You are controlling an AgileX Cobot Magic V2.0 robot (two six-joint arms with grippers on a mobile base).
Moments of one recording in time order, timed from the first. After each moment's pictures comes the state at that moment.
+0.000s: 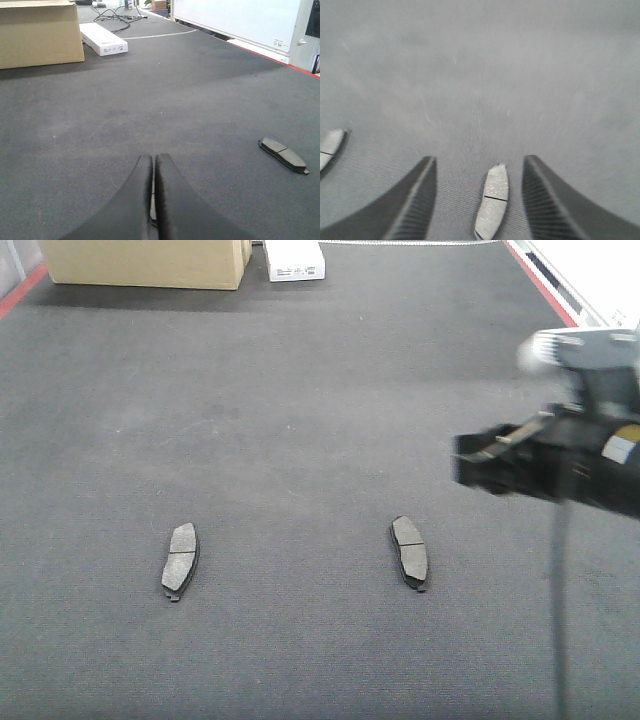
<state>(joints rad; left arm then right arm) -0.30 0.29 -0.38 -0.12 0.35 0.08 0.29 1.11 -0.82 0.26 0.33 -0.17</state>
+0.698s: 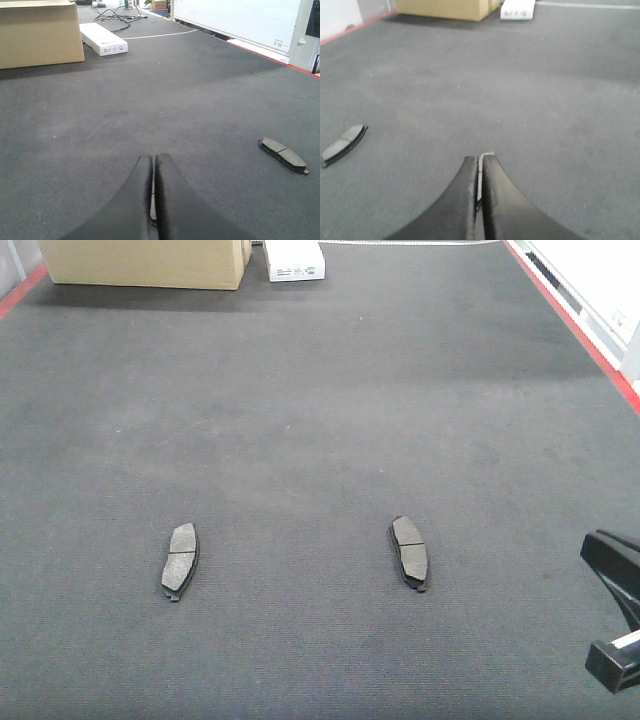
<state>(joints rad) -0.30 0.29 -0.38 -0.12 0.35 0.08 0.29 0.51 -0.42 0.24 0.28 -0.20</state>
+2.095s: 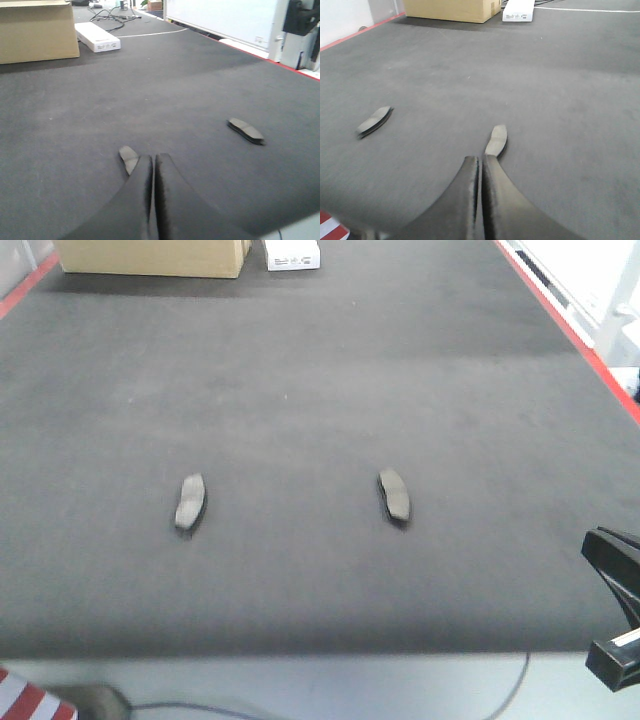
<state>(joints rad) -0.30 0.29 -0.38 -0.12 0.35 0.08 0.29 0.51 -0.42 0.24 0.27 -0.20</state>
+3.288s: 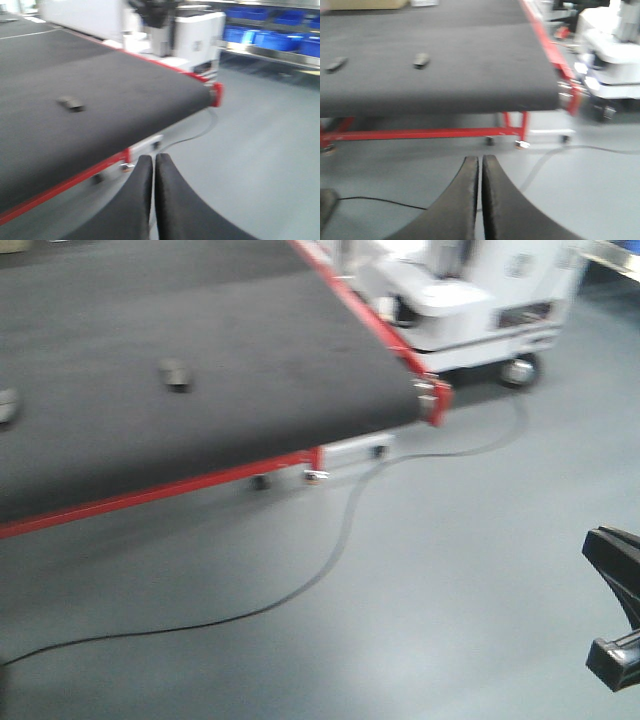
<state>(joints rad) -0.30 0.29 -0.38 -0.12 0.35 0.08 0.29 0.51 -0.42 0.24 0.27 -0.20</state>
